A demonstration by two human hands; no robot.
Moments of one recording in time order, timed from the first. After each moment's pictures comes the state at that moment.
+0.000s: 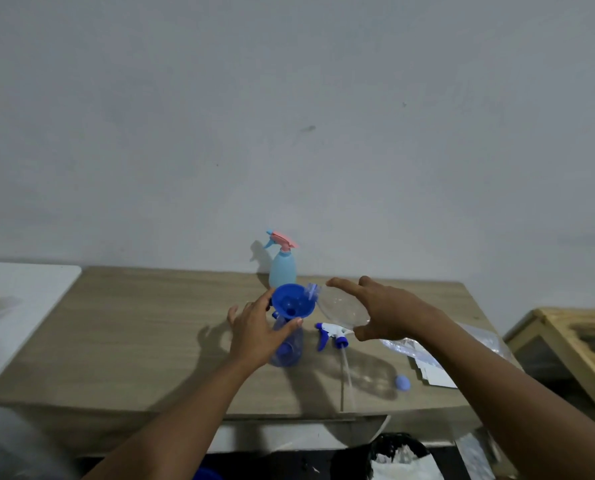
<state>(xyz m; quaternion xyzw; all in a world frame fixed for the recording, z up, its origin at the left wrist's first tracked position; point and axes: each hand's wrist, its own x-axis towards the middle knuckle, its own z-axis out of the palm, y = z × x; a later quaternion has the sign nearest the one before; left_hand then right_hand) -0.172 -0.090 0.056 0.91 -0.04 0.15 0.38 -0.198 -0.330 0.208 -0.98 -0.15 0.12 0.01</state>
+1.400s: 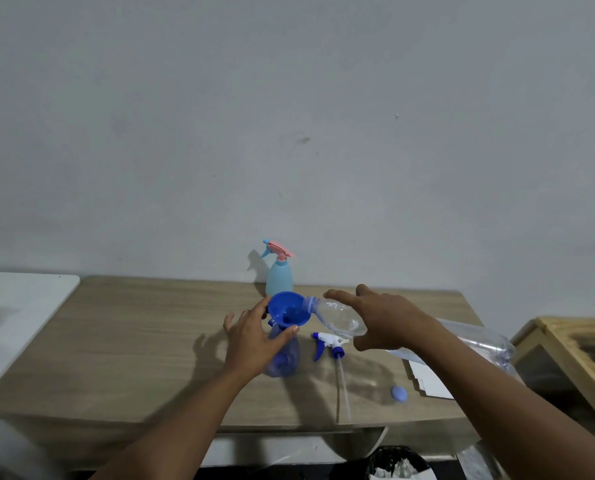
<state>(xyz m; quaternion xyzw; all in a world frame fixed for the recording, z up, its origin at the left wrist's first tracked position) -0.173 -0.094 0.059 0.91 -0.05 0.15 0.39 -0.192 -0.341 0.198 -0.98 -0.18 0.07 -0.04</state>
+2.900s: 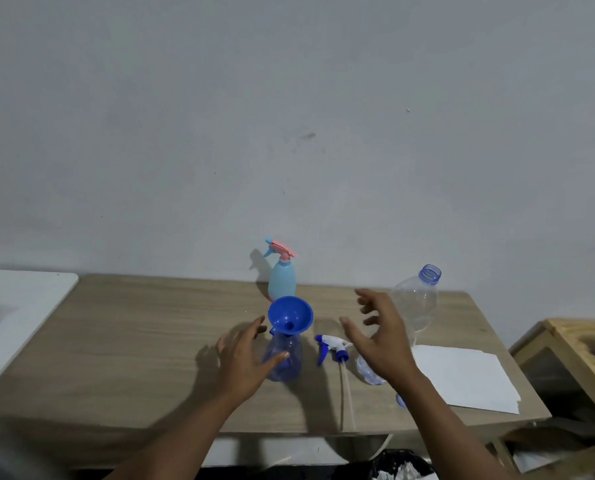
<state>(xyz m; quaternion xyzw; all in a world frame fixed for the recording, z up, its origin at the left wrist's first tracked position) -0.182 -0.077 0.024 0.91 -0.03 0.12 0.40 -0.202 -0.333 0.123 -0.87 -0.06 -0.20 0.44</state>
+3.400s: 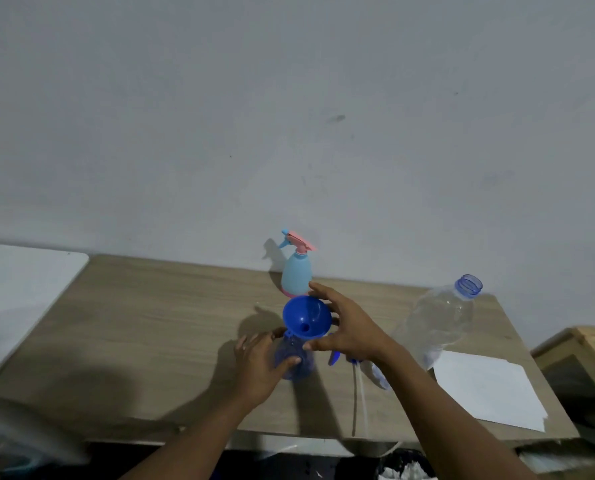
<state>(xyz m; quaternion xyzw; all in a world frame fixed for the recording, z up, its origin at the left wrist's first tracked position) -0.175 -0.082 0.008 0.89 -0.06 0.13 0.43 -0.133 -0.283 0.113 -0.88 -0.16 0.13 0.43</state>
